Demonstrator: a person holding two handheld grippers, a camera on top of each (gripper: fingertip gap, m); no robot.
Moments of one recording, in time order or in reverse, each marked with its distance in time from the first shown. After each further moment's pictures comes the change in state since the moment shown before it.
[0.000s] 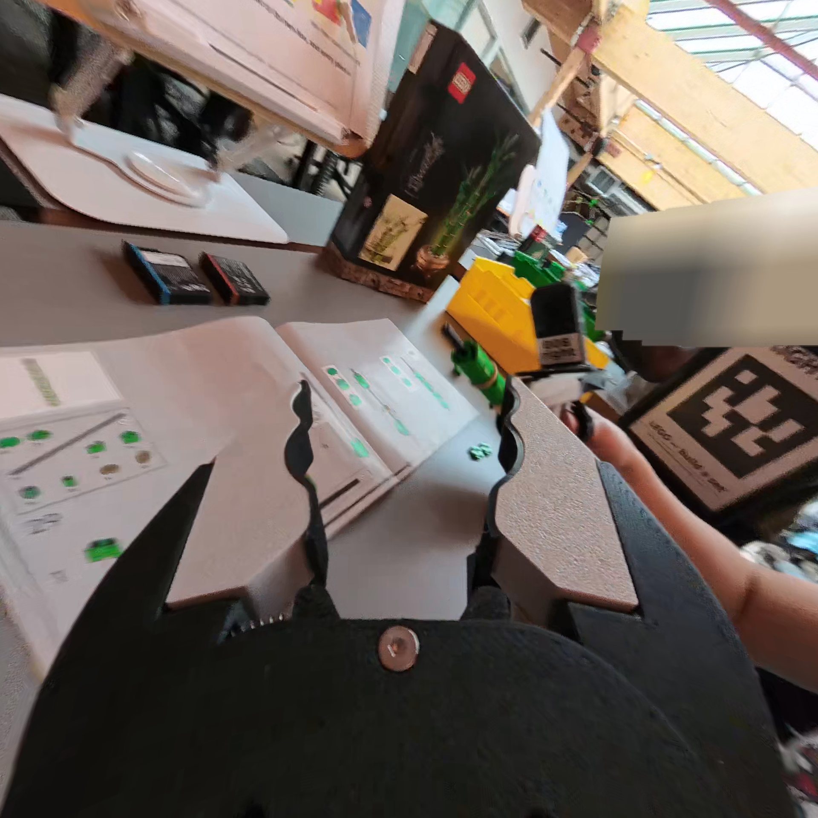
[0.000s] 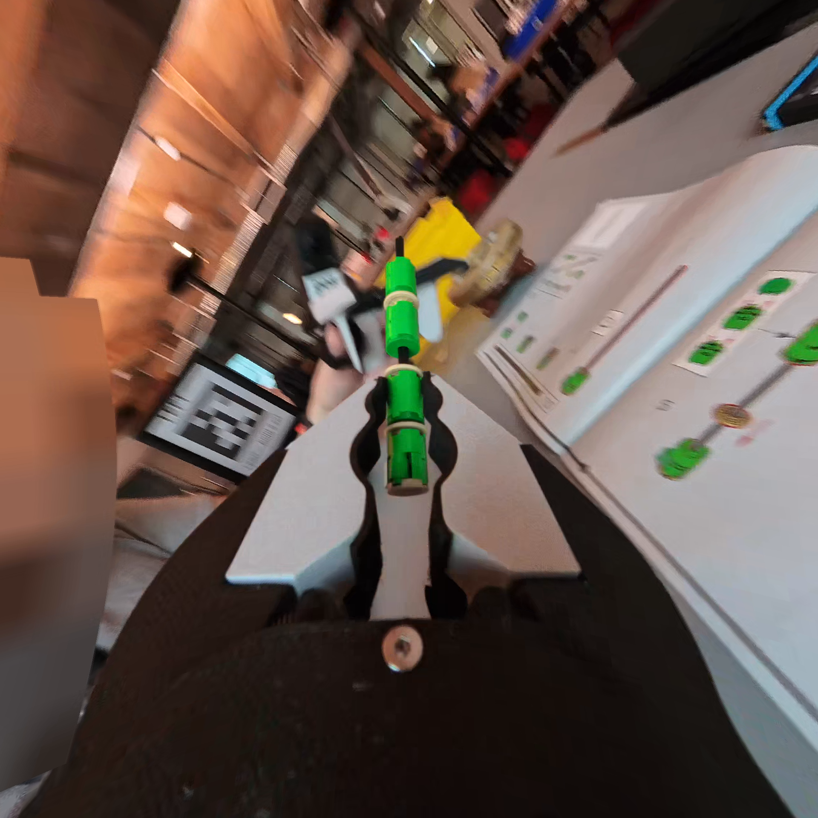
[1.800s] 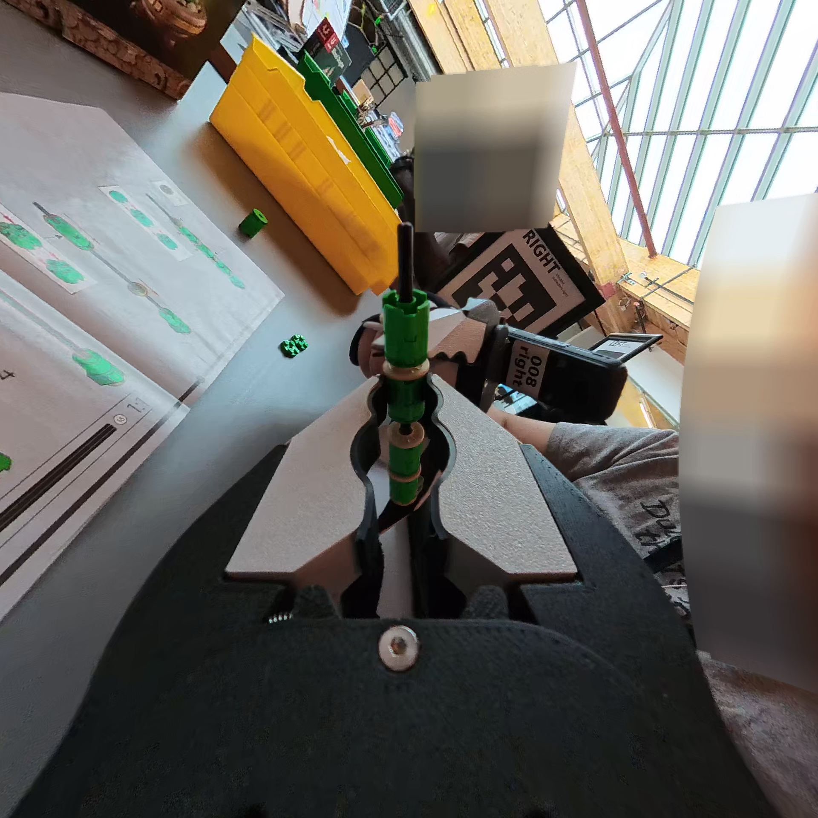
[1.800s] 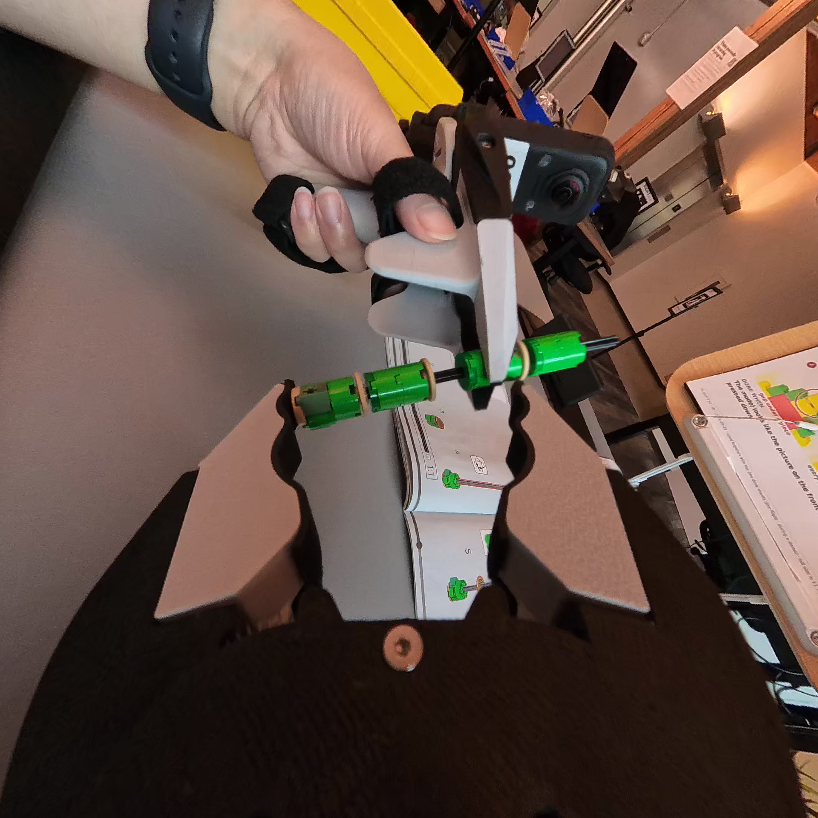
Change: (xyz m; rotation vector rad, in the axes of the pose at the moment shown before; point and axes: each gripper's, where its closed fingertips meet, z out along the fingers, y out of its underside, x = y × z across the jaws) left arm 0.074 0.054 0.006 -0.340 0.500 -0.261; right arm -0.018 0.065 0.046 -0.341 0.348 -1.605
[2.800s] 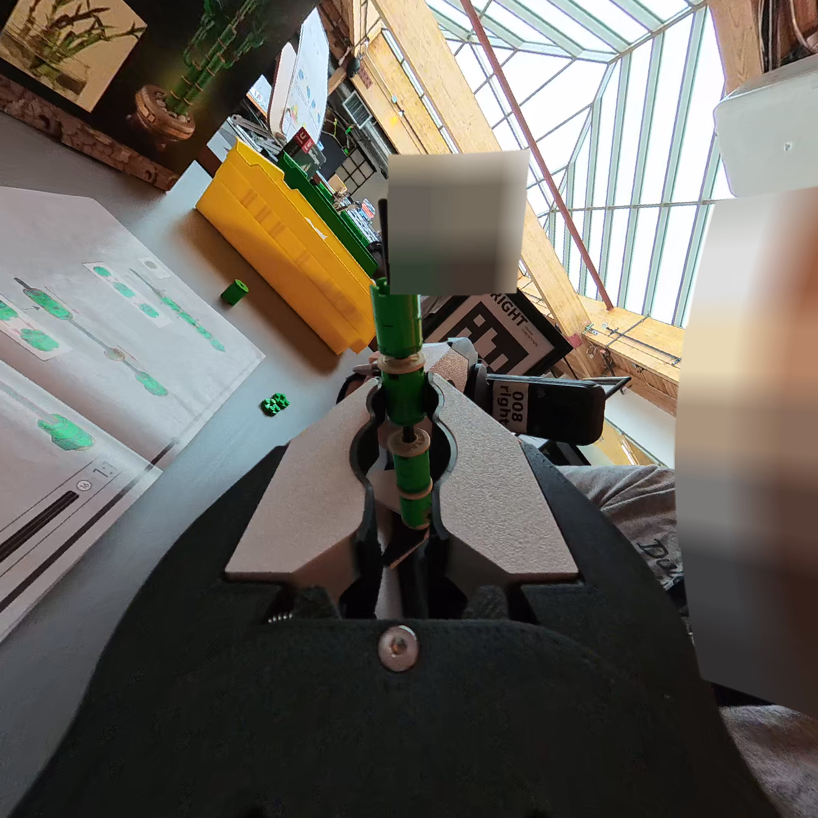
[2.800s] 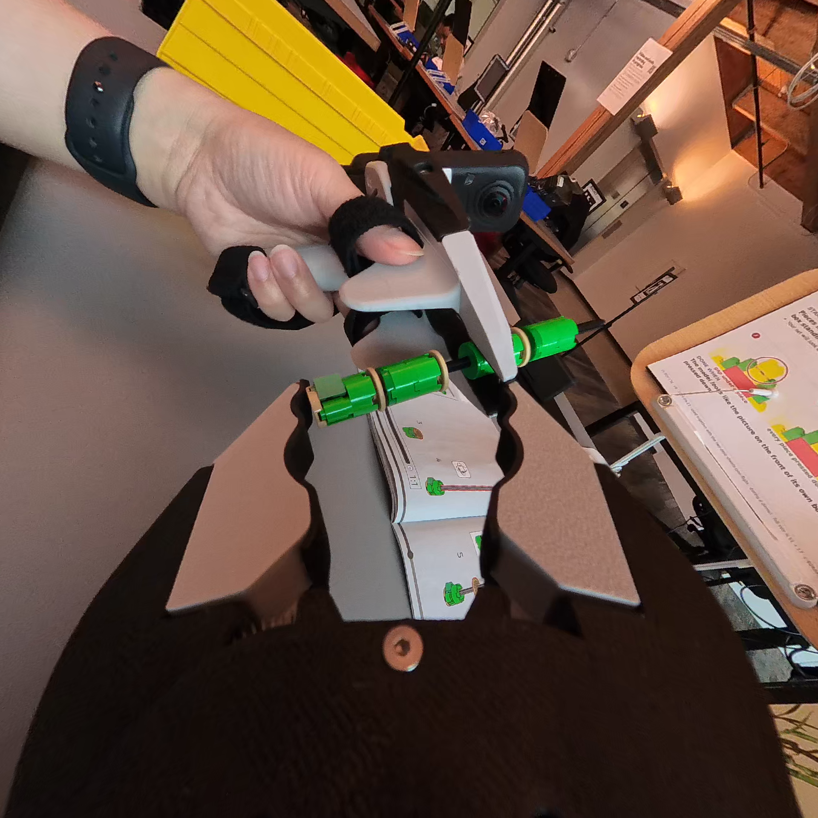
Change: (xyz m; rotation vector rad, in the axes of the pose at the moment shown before) left arm 0.009 -0.019 0.008 0.162 0.068 0.026; right arm 0.017 -0.008 -0.006 0.046 0.102 0.084
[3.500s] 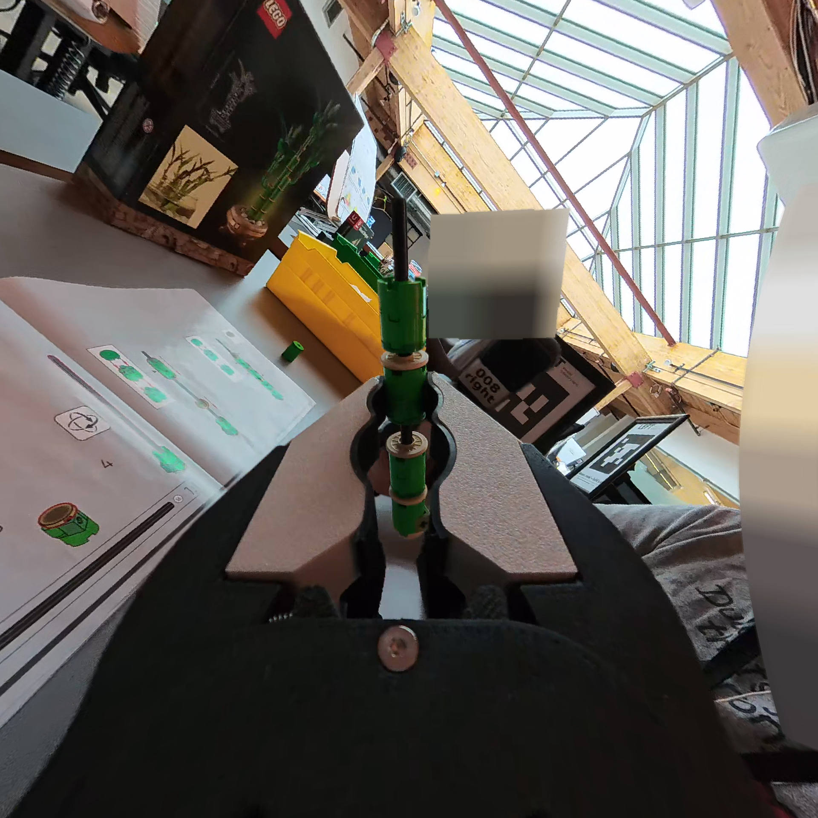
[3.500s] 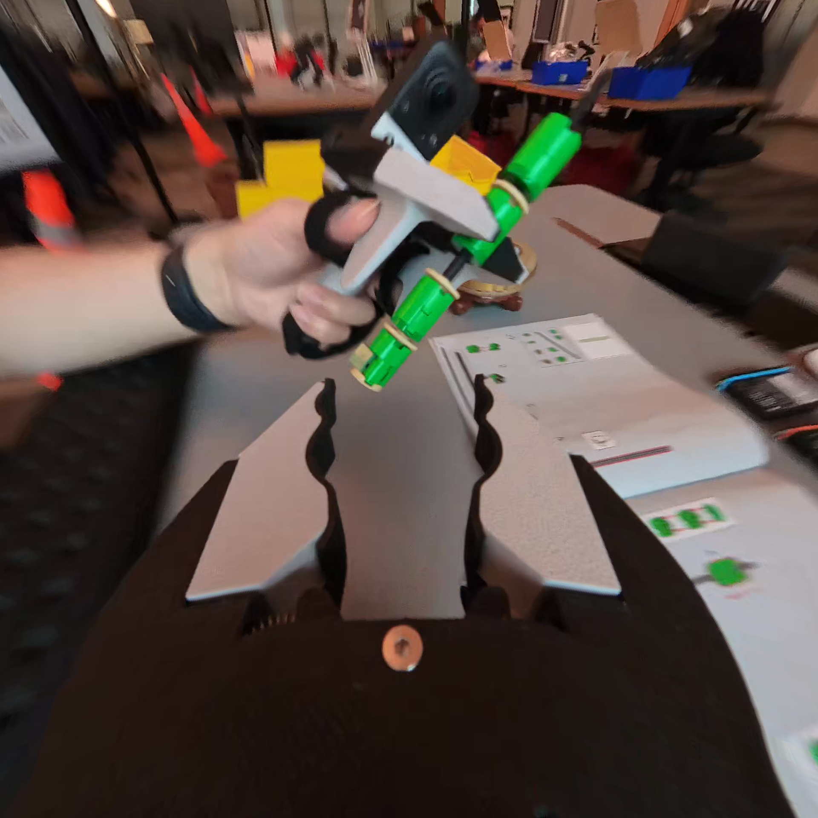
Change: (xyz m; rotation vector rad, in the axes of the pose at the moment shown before) left arm -0.003 -0.030 -0.023 0.131 -0.117 0.097; right arm -0.005 0.007 0.008 0.061 -0.243 0.627
